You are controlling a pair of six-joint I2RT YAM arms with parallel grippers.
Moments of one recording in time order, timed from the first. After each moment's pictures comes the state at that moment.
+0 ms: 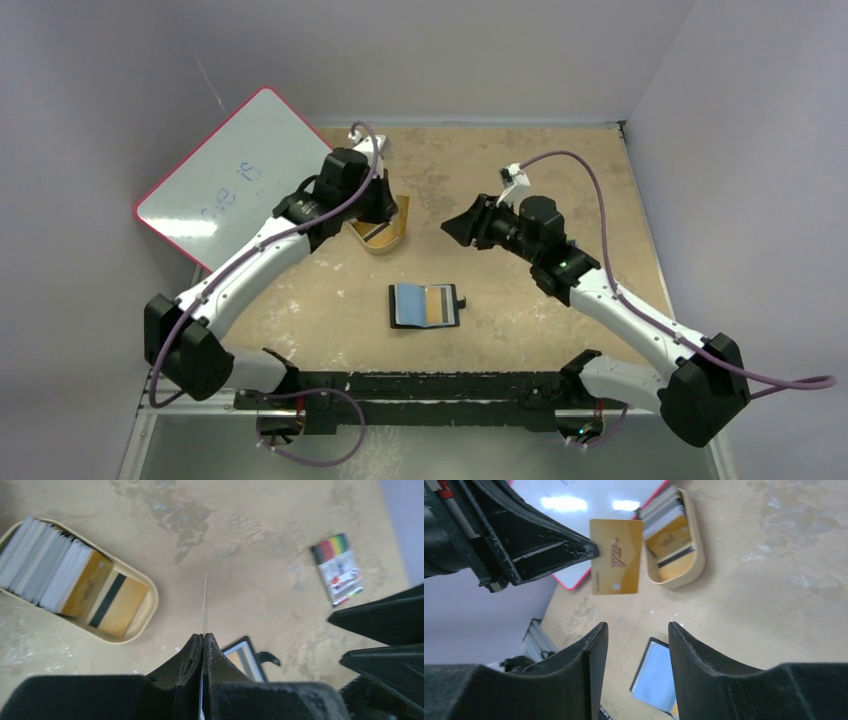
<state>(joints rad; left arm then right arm) -0.56 1.40 1.24 -0.49 0.03 -0.37 0.60 1.11 0.76 0.07 -0.15 0.67</state>
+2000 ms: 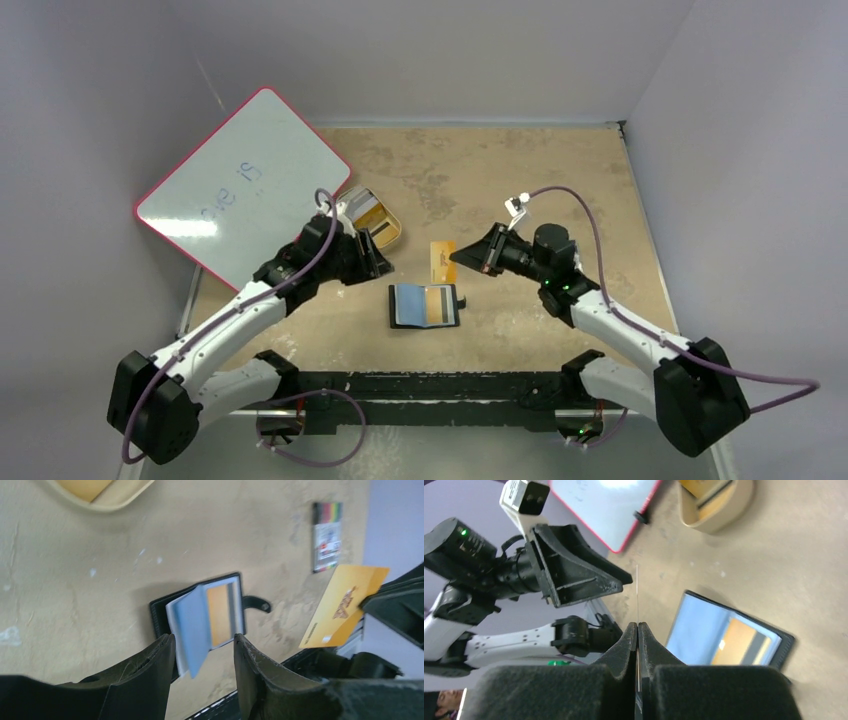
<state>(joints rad) -0.55 1.01 0.72 -0.34 0.16 -0.77 0.48 1.05 0.47 0.41 -0.54 0.95</state>
